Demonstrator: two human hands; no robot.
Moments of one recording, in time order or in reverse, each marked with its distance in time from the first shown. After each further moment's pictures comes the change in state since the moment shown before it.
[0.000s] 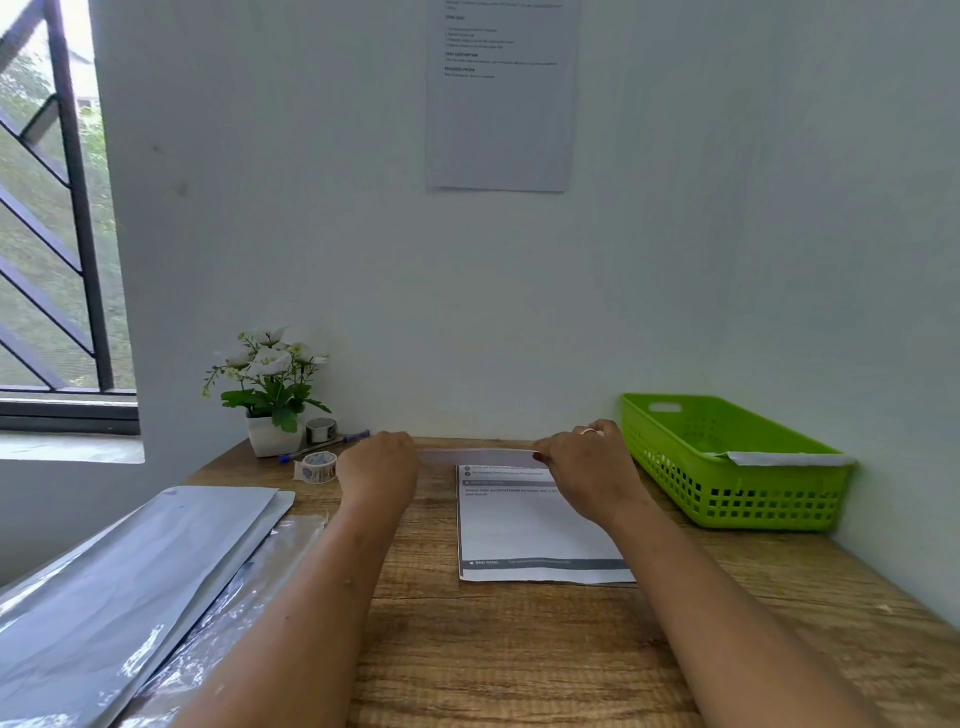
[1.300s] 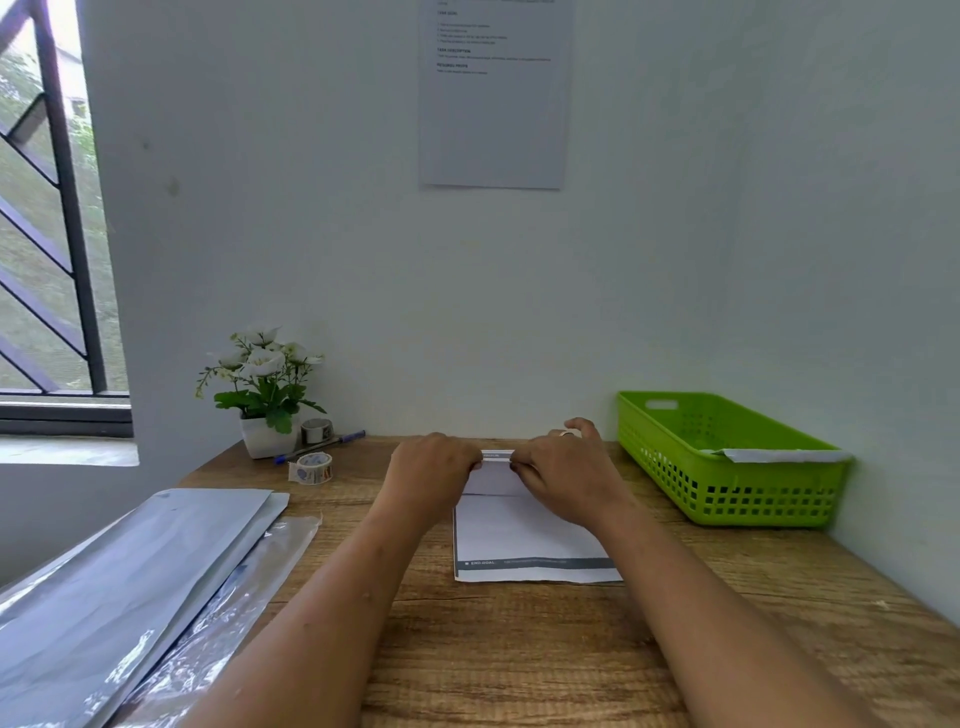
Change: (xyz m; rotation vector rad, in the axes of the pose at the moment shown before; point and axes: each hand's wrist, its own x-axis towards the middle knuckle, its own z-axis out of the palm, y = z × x) left_hand -0.003 0.034 0.000 -0.161 0.212 0.433; right_hand 0.000 -0.015 -0.004 0.099 0.015 -0.092
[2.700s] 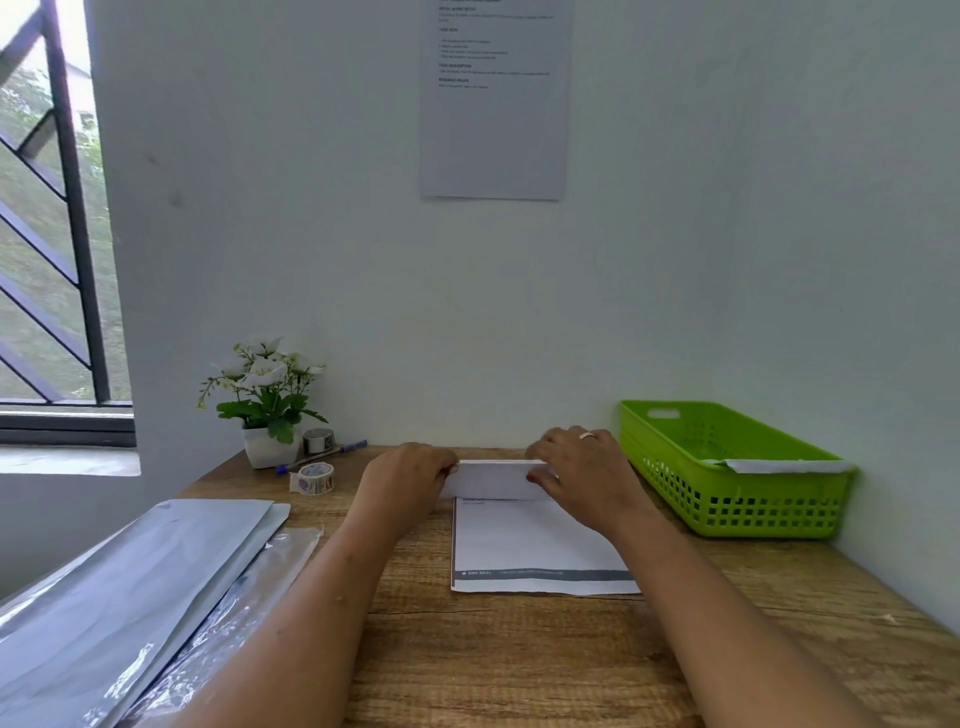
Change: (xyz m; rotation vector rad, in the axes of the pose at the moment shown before) left_hand -0.006 -0.031 0.011 -0.196 0.048 -0.081; right_hand -0.001 0.020 0.002 -0.023 0.060 -0.012
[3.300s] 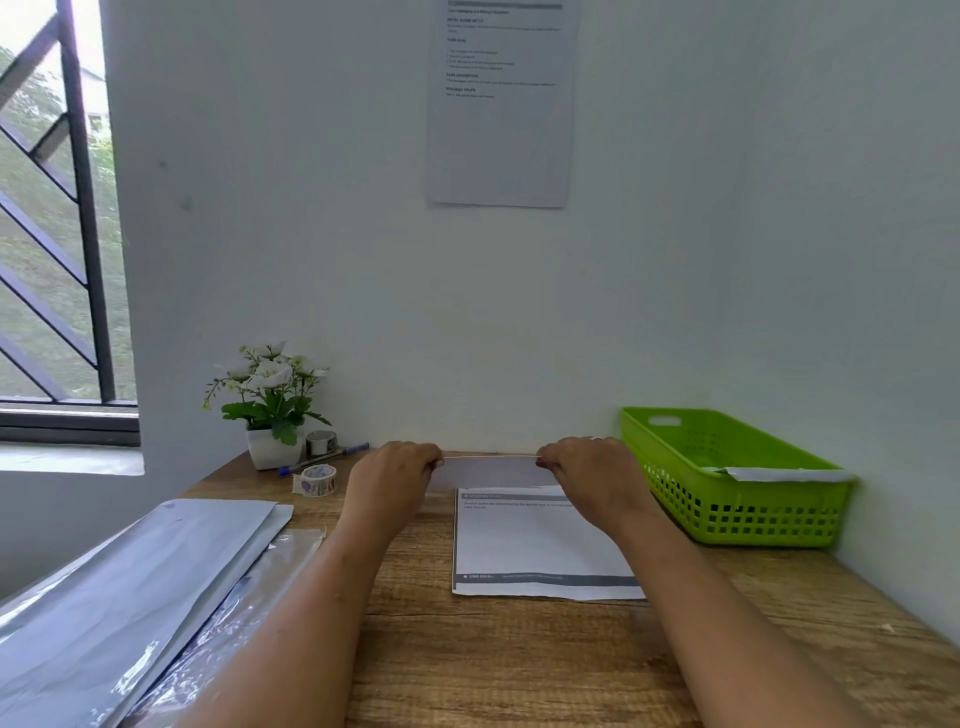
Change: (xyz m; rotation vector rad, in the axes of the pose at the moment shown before) left_hand -0.003 -0.011 -0.001 0.001 0.089 -0.083; right_hand 0.005 0.008 0.003 -0.035 0.005 0.047
